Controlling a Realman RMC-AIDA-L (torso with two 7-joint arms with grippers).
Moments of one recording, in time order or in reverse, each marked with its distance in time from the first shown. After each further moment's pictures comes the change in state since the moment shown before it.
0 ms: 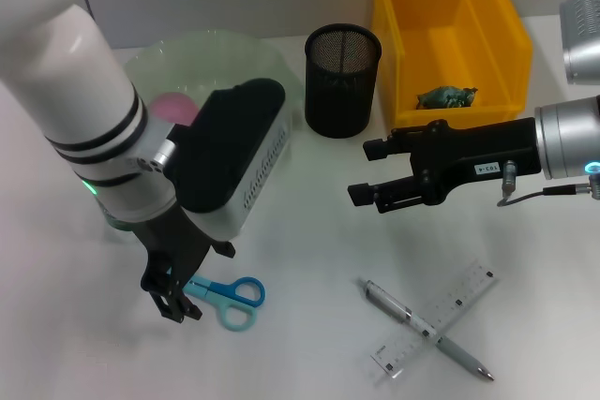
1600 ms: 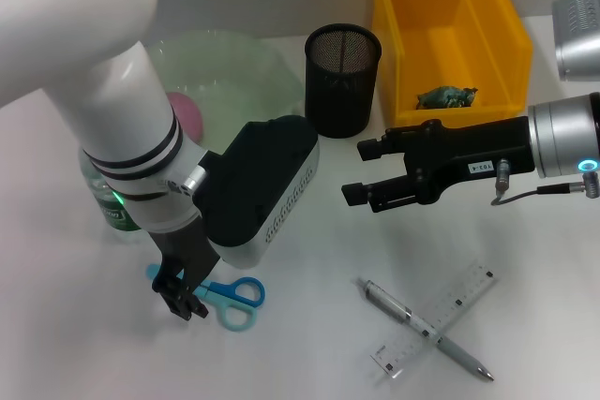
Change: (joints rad) left arm -0.038 0.000 0.150 -0.053 -0.011 -0.088 0.009; right arm 0.011 0.006 -0.002 0.000 -0.005 0.001 0.016
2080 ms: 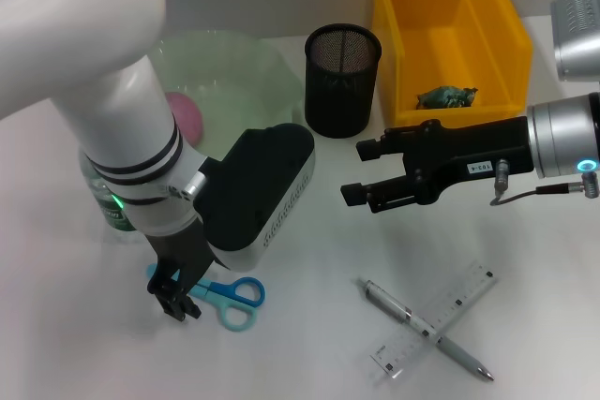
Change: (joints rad) left arm -0.014 0.000 0.023 -0.057 0.010 -0.038 -0.006; right arm 0.001 0.001 -0.001 -0.001 0.000 0.000 0.000
